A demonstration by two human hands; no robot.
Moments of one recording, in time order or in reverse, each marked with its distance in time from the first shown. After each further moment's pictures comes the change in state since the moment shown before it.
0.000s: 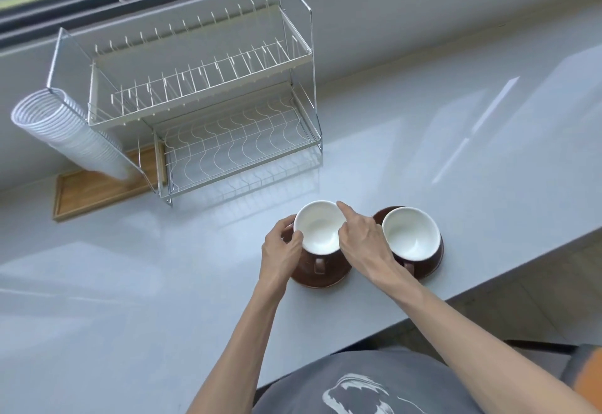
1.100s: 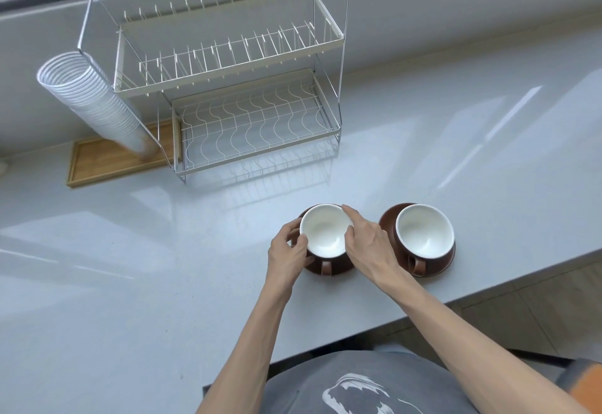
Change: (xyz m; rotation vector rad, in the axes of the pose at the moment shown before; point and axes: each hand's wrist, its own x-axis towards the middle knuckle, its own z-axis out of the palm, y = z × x) left_hand -0.012 -0.033 -0.010 -0.191 0.016 -0.053; right_hand -0.016 -0.004 0.019 0.020 -0.071 0.004
